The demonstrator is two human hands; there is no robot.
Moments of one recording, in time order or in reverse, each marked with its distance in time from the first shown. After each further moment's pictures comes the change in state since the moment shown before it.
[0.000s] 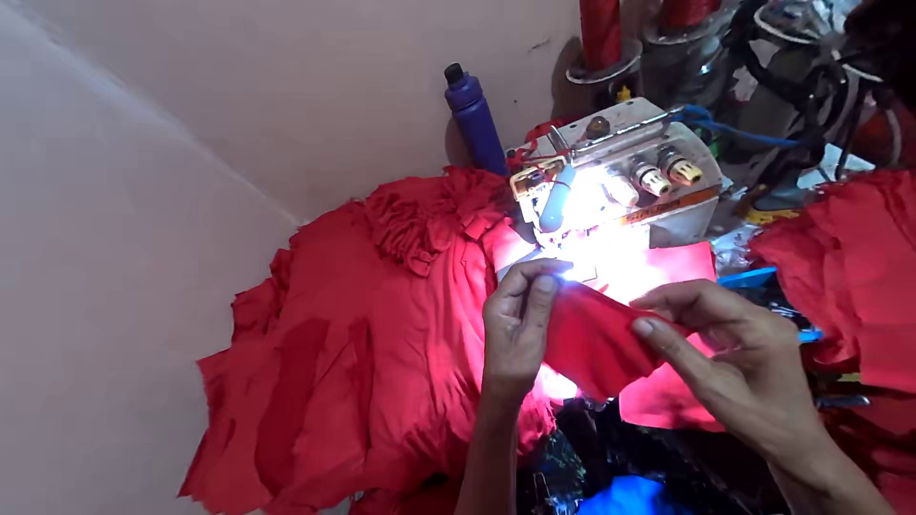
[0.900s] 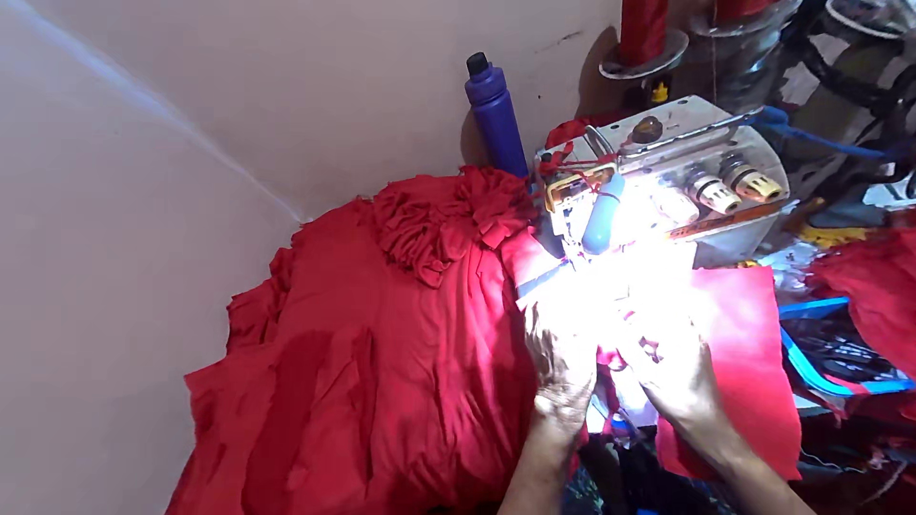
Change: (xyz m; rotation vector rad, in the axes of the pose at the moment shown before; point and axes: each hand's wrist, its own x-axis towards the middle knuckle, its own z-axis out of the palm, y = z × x) left_hand 0.004 -0.091 0.016 1.045 0.155 0.122; right_hand -0.002 0.071 0.066 -0.185 0.127 0.347
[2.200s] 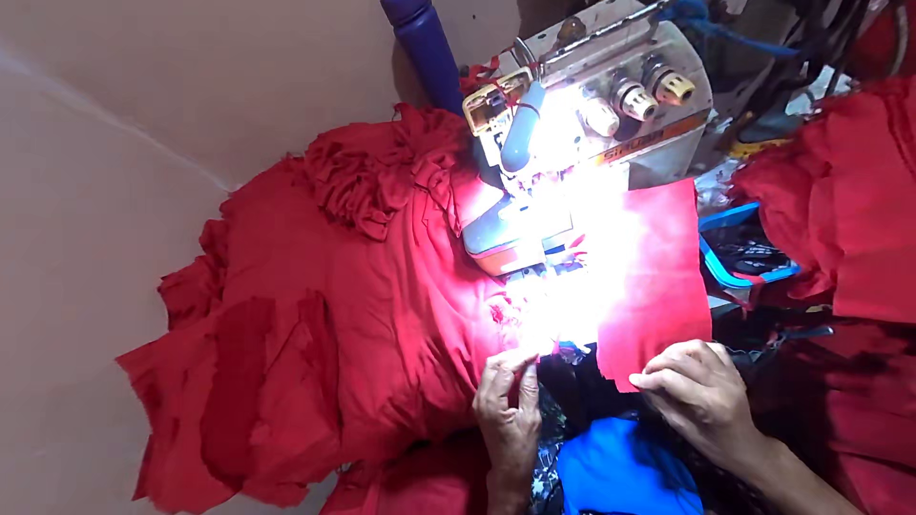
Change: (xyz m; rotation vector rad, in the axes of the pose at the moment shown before) left_hand -0.132 -0.001 -0.062 -0.491 -0.011 -0.142; right_hand -0.112 0.057 -0.094 -0.342 -0.124 -0.525
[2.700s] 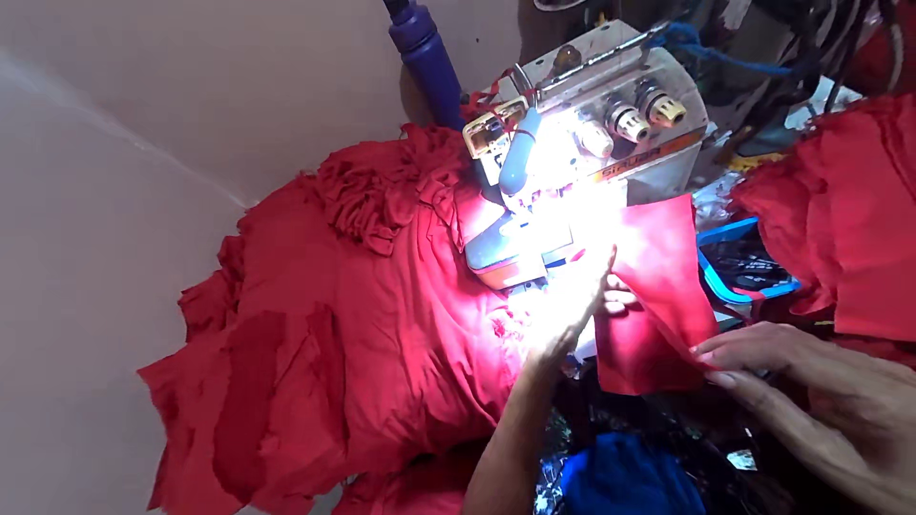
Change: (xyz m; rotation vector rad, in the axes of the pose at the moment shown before) left_hand 0.123 0.046 0.079 -0.384 -0.669 -0.679; right_hand 0.063 -0.012 -0.074 0.341 -0.016 0.077
